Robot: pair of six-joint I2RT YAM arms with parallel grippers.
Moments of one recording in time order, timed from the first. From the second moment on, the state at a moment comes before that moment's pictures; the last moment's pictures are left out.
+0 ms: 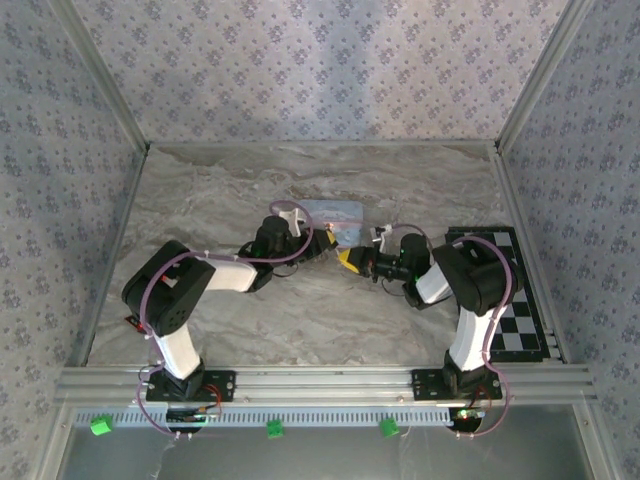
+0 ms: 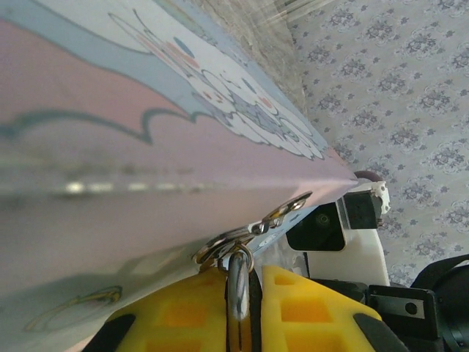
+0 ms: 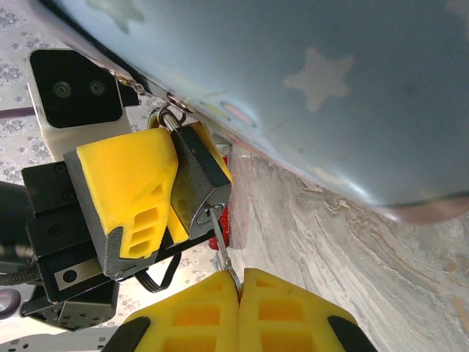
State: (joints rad) left arm -0.67 1.76 0.73 0.69 0.37 -1.04; right arm 0.38 1.85 0.43 1.22 -0.84 1.27
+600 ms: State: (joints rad) left arm -0.69 1.79 0.72 0.67 0.41 -1.01; right arm 0.42 1.85 0.37 1.22 -0.82 1.24
